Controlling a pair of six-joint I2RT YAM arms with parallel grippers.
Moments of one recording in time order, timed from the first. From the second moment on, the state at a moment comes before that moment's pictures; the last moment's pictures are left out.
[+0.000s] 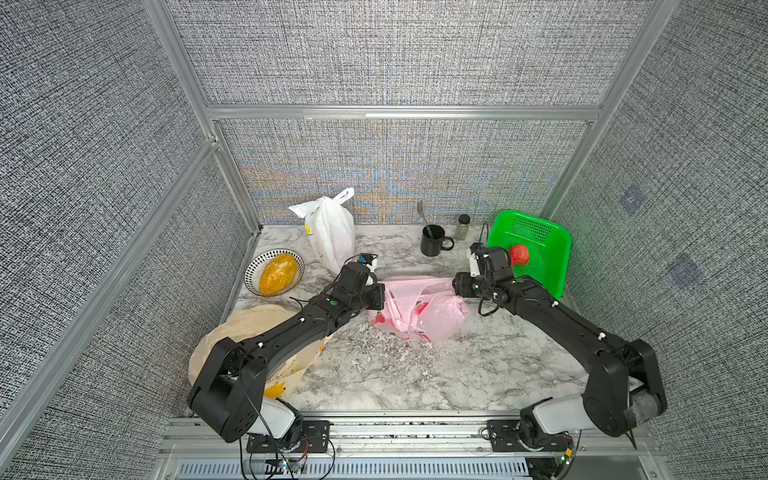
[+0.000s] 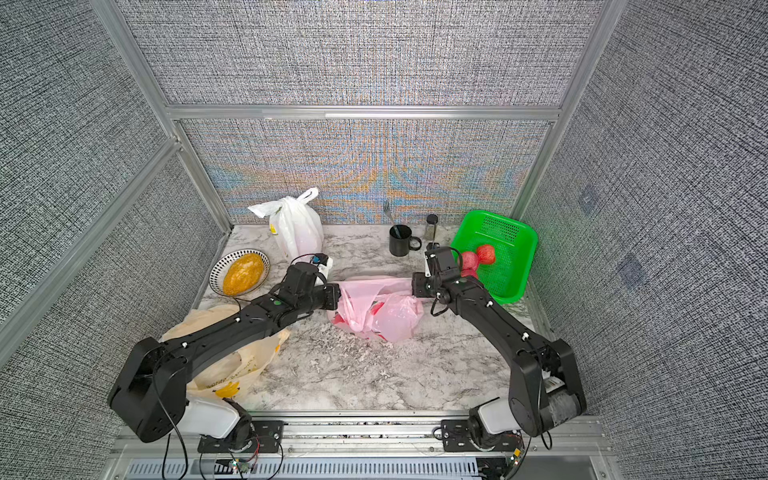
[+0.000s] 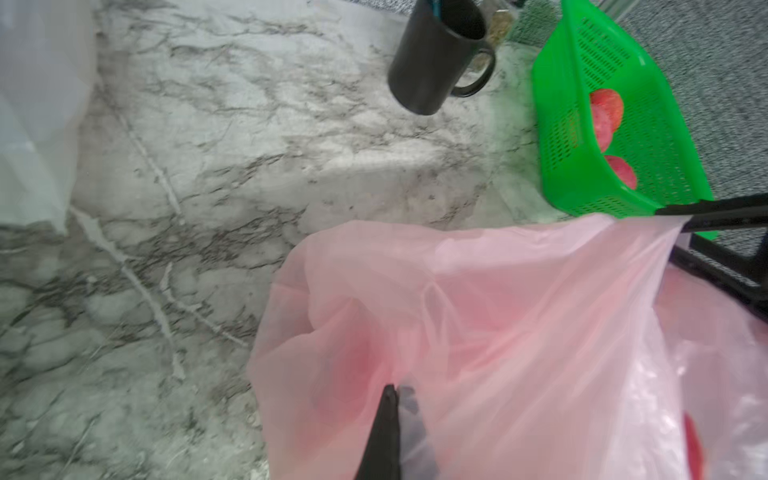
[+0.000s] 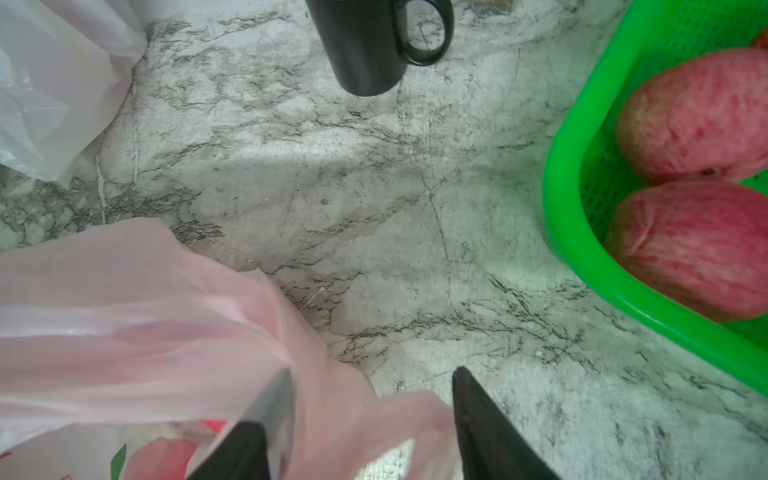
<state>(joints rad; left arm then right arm) -0.61 1.43 0.89 -0.14 0.09 -0.46 0.34 1.43 1.02 -0.44 0.03 0.31</state>
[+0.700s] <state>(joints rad) -0.54 1.31 0.80 -0.12 0.08 -0.48 0.35 1.24 1.04 -0.40 0.05 0.30</state>
